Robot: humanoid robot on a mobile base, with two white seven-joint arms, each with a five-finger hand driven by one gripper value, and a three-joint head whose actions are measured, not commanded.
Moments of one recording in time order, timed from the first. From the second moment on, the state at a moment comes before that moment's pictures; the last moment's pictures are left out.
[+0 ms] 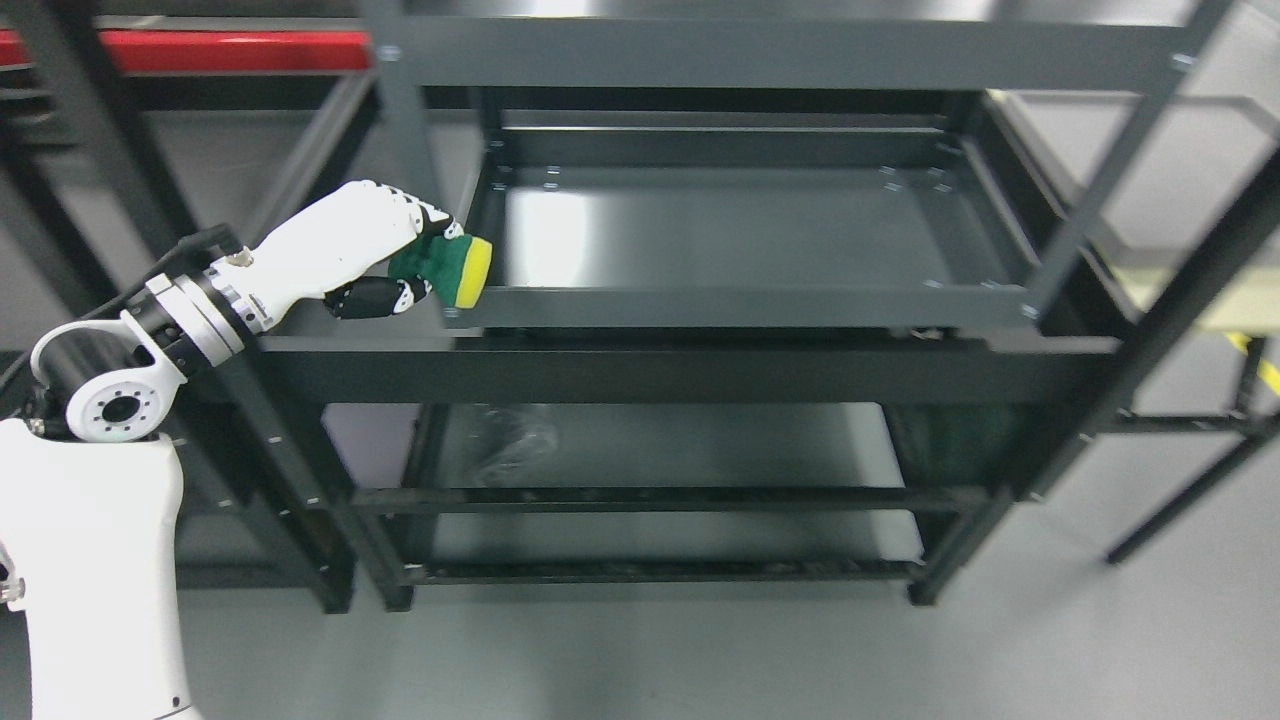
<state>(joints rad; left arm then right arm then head) -0.81 0.16 0.24 -1.36 -0.78 -0.78 -0.80 -0.08 0.00 -0.21 0.00 -0.12 0.00 -0.07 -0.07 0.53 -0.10</state>
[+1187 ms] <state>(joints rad) -0.99 0.08 0.06 -1.38 -0.74 -0.78 -0.85 -0.08 0.00 -0.21 0.00 -0.12 0.00 -0.07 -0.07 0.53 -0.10</state>
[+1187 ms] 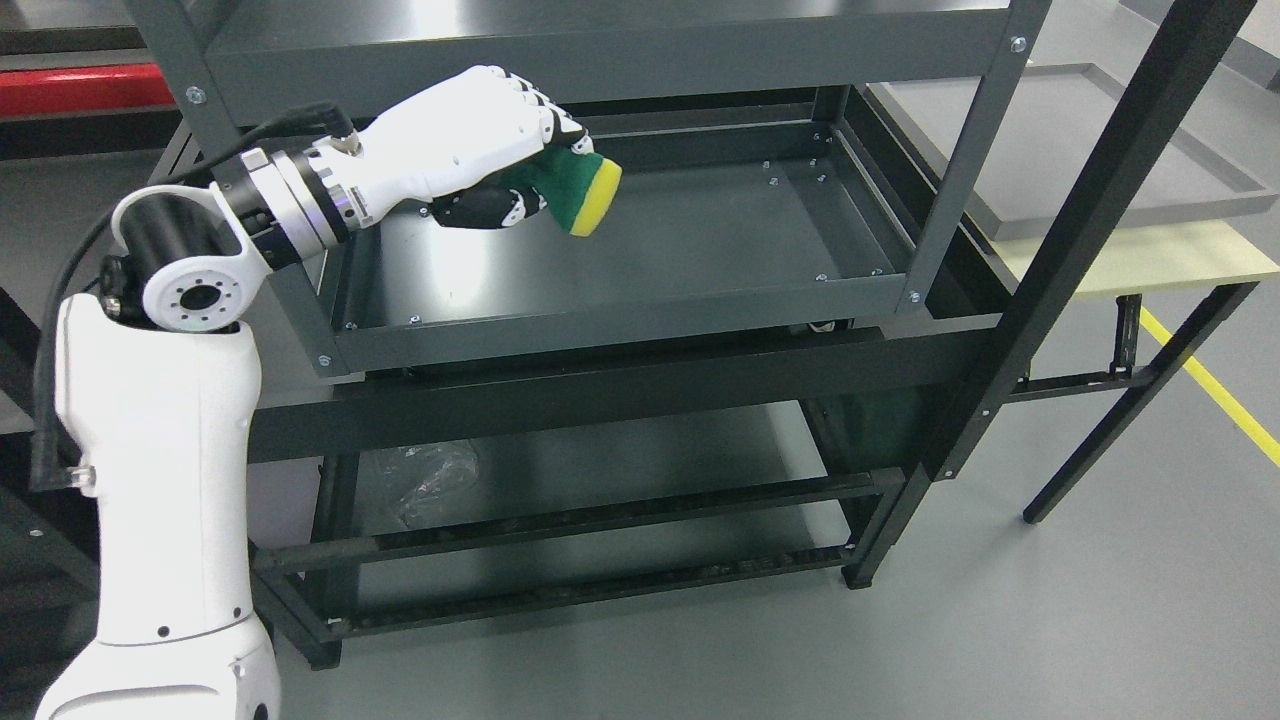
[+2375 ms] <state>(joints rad) -1.04 0.07 0.00 -1.40 -0.67 -0.78 -0.63 -0.08 0.00 -0.21 0.00 -0.12 0.00 -0.07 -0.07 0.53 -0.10</state>
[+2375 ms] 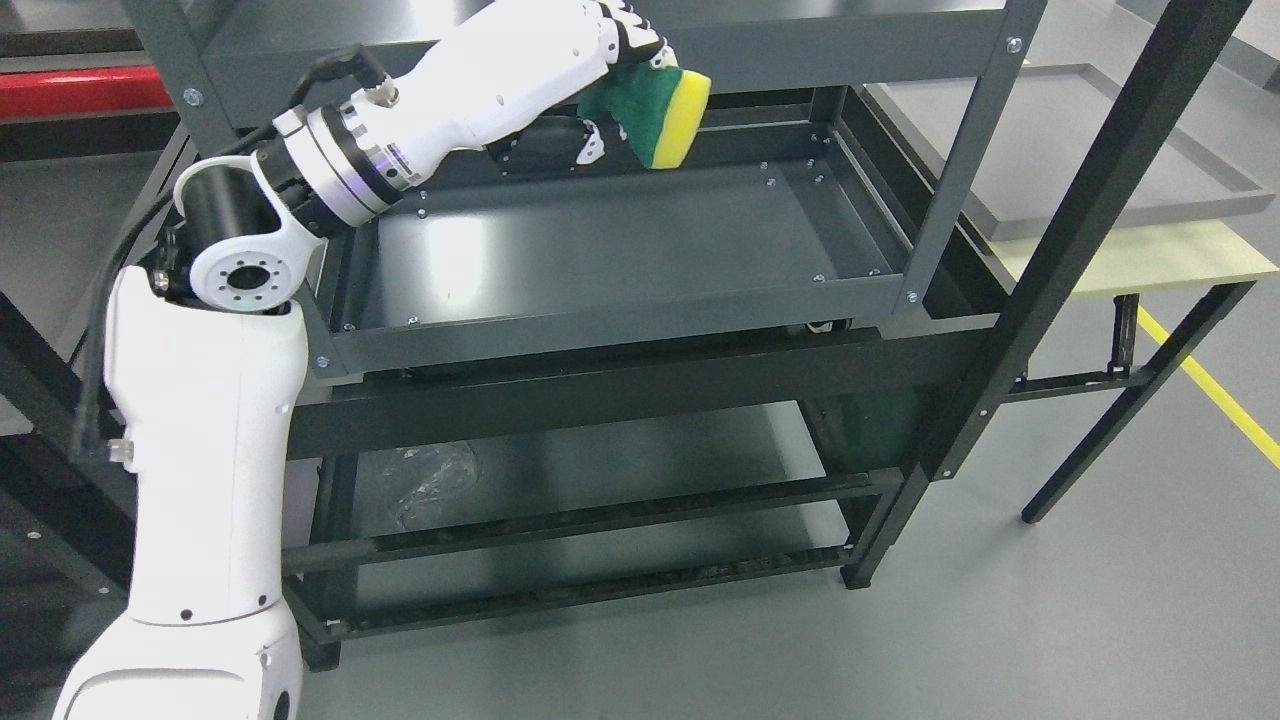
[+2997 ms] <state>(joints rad) -1.05 0.22 0.04 -1.40 -0.71 -0.78 -0.71 -0.08 0.00 -0.21 0.00 -0.12 0.00 -0.07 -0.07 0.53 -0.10</state>
